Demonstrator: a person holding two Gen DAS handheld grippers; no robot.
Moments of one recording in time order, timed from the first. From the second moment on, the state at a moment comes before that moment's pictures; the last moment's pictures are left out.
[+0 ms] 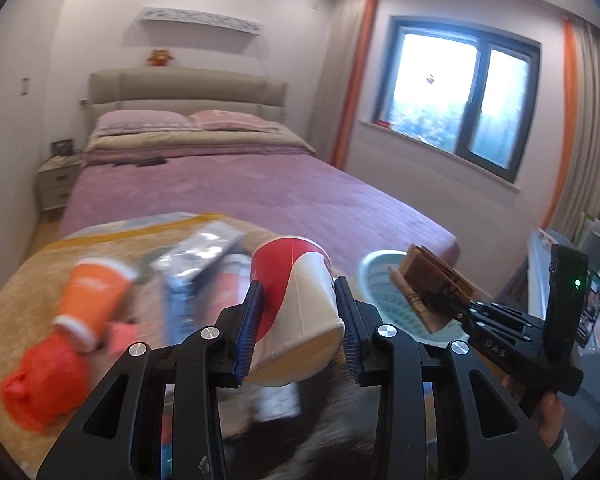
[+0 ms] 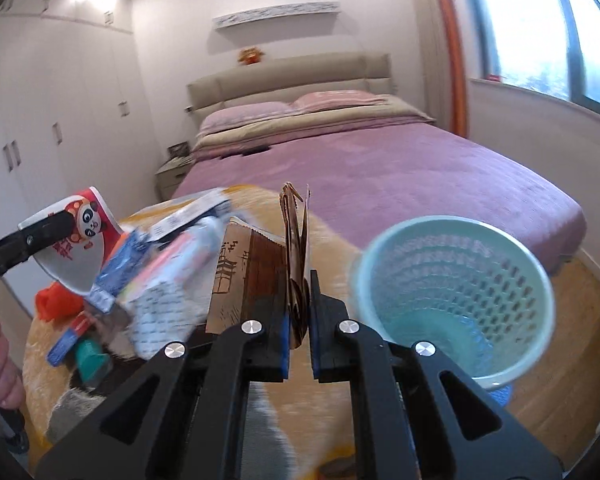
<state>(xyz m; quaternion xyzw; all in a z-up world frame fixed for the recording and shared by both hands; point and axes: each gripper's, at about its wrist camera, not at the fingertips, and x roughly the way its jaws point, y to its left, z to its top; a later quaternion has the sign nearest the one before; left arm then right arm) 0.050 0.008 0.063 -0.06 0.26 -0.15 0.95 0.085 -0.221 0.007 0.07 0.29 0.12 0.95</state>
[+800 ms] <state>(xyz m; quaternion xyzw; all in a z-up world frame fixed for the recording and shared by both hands) 0.183 -0.181 -0.045 -0.05 0.41 -0.28 0.87 0.144 -0.347 -0.078 0.17 0.40 -0.04 0.90</state>
